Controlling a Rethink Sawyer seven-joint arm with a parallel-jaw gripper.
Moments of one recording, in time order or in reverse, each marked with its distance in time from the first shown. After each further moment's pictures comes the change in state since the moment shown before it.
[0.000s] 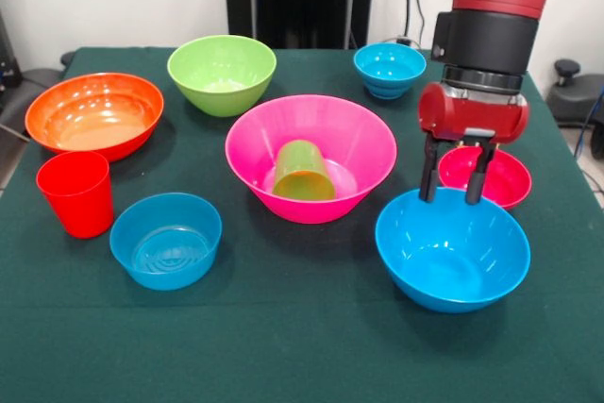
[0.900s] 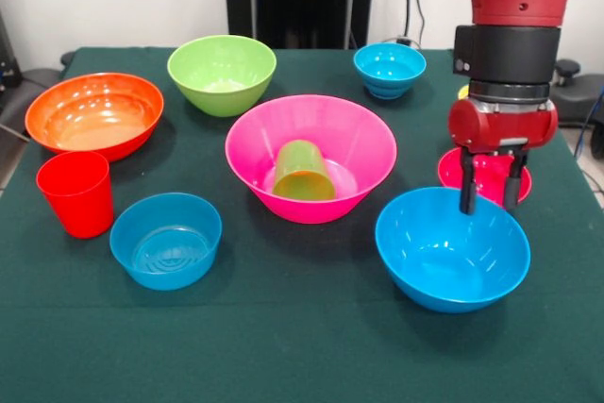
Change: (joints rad) arm -0.090 -0.024 0.192 -0.003 -0.157 0.046 0.000
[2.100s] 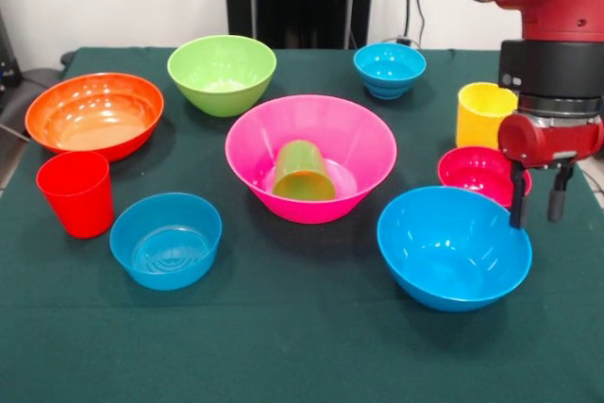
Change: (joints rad) arm 0.098 0.060 -0.039 -0.103 0.020 0.034 0.000
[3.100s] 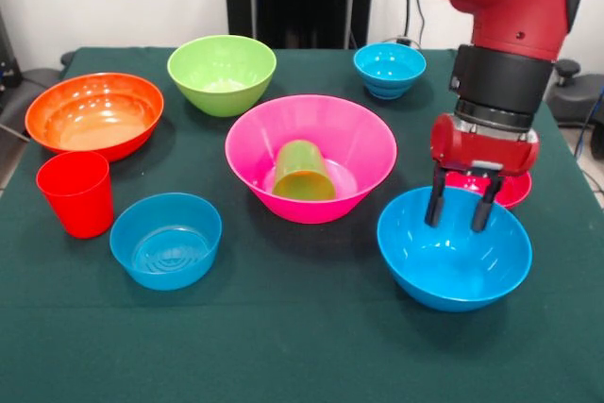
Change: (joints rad) arm 0.067 0.099 -0.226 -0.021 0.216 0.000 0.130
